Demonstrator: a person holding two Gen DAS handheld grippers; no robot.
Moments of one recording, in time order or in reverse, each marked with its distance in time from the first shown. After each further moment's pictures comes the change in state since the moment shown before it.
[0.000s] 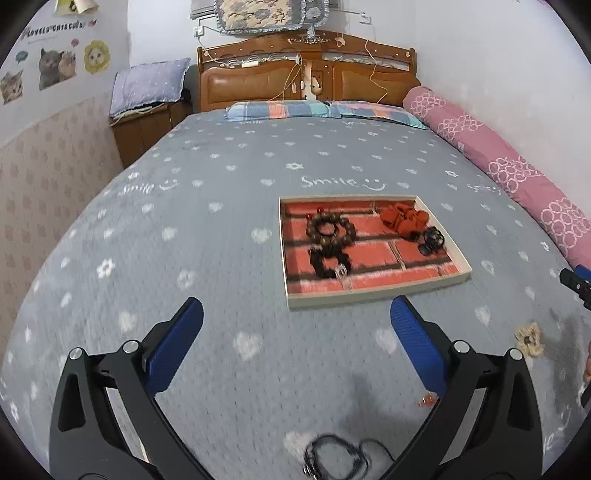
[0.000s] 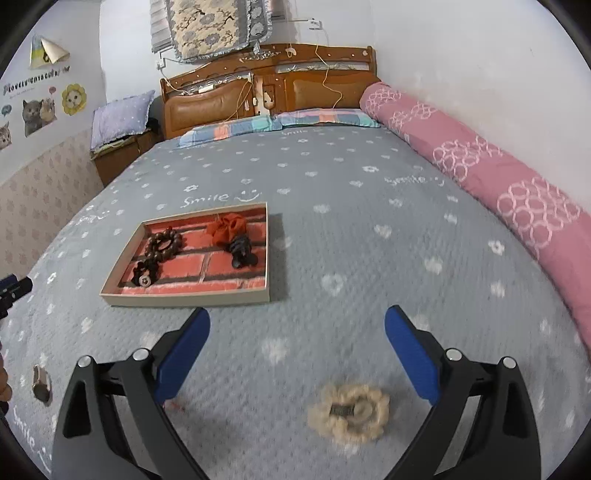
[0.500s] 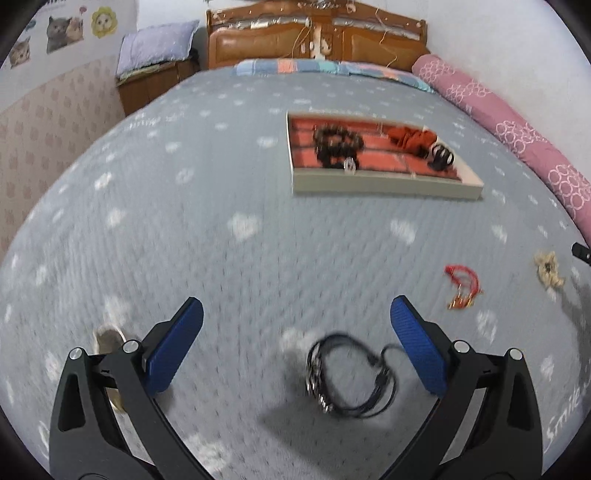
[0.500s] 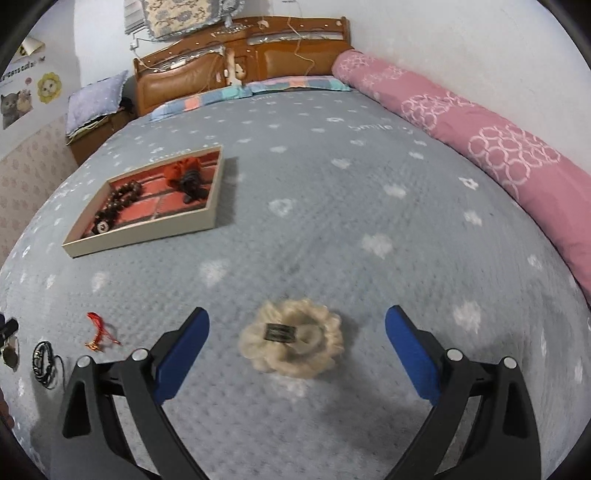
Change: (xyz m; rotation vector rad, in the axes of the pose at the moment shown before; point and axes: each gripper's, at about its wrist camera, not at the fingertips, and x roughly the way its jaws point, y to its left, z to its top) left arm 0.024 0.004 -0.123 -0.036 0.136 0.017; right arm 0.018 -0.053 -0.075 0.036 0.097 -0.099
